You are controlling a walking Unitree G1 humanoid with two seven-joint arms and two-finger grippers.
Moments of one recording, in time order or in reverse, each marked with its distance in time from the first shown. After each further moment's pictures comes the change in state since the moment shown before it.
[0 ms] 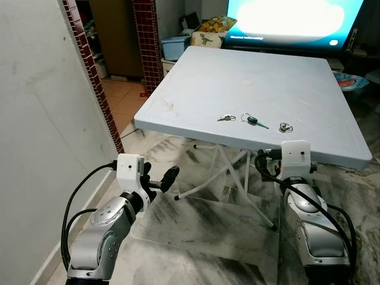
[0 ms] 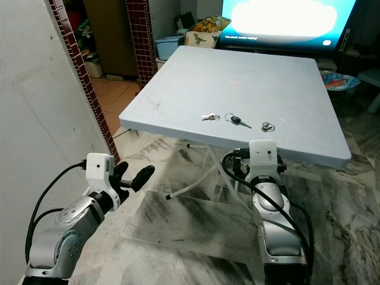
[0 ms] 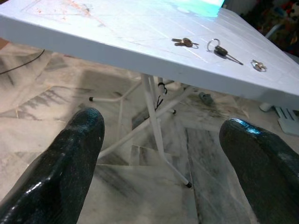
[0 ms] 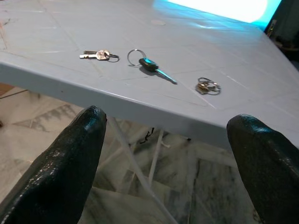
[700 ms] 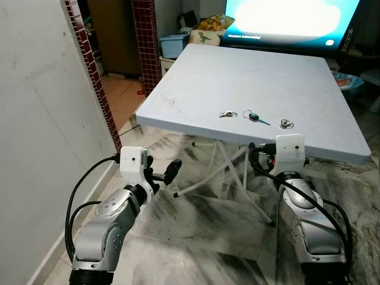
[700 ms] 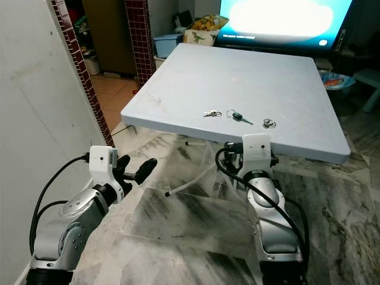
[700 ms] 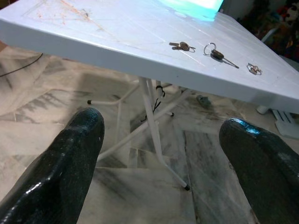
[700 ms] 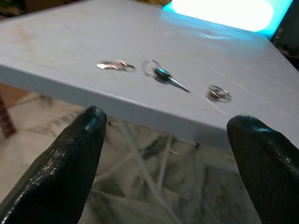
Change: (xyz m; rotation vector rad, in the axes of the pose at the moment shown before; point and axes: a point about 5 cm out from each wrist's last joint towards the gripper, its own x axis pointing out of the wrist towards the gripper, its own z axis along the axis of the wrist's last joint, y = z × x) left arm 0.008 -0.006 0.010 0.006 -0.016 0.012; right arm 0.000 0.004 0.011 0.017 -0.038 0.025
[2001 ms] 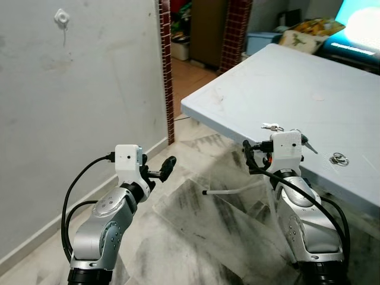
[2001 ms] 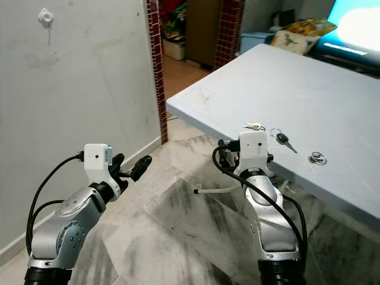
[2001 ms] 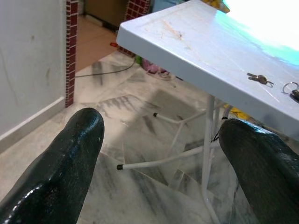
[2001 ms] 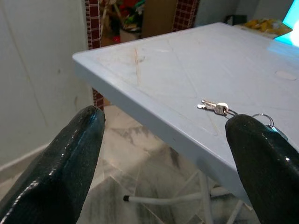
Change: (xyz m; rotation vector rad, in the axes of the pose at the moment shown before) left arm -0.003 0.010 0.003 -0.002 -0.007 0.077; right arm -0.001 0.022 0.010 0.064 -0.041 0.127
